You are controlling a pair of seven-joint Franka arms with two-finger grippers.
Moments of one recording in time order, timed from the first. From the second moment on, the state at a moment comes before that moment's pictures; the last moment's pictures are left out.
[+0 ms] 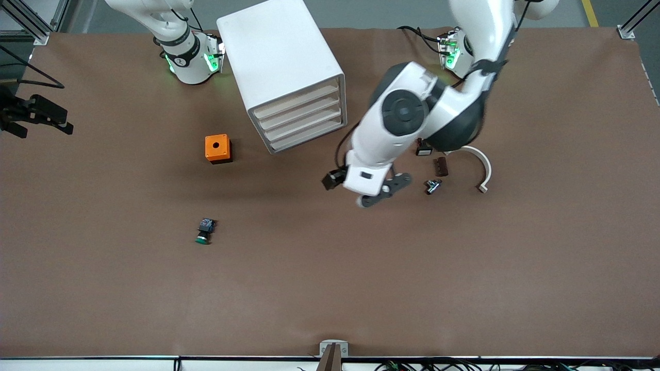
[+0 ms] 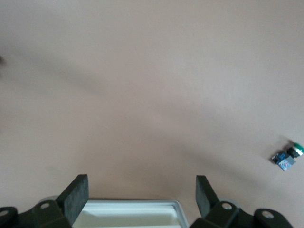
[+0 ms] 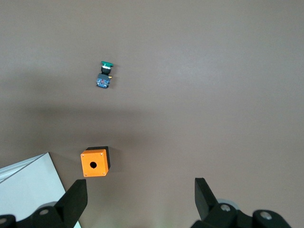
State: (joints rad) left arm -0.65 0.54 0.05 -1.22 -0.24 1.82 -1.06; right arm 0.00 -0.06 -0.08 -1.62 0.01 1.53 -0.14
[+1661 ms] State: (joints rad) left arm -0.16 0.34 0.05 -1.25 -0.13 1.49 -0.33; right arm 0.00 -0.16 -0.08 -1.69 0.01 1.58 -0.09
